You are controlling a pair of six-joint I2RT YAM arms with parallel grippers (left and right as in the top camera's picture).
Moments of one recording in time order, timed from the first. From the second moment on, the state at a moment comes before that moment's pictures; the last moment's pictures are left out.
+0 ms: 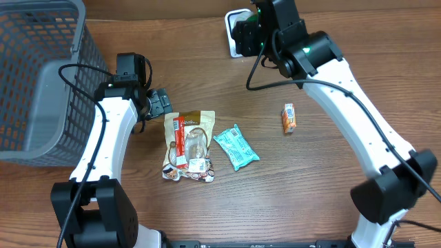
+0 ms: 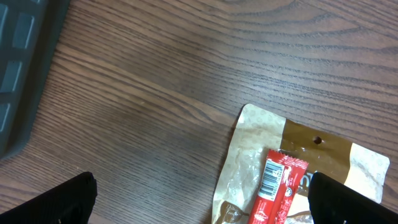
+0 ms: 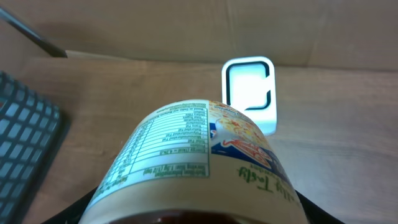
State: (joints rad) left arm 0.05 1.67 1.30 -0.89 -0.16 -0.34; right arm 0.51 1.94 1.98 -0.70 0.03 0.36
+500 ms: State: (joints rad) left arm 0.05 1.67 1.30 -0.89 -0.16 -0.34; right arm 0.43 2.21 1.98 -0.25 0.01 0.30
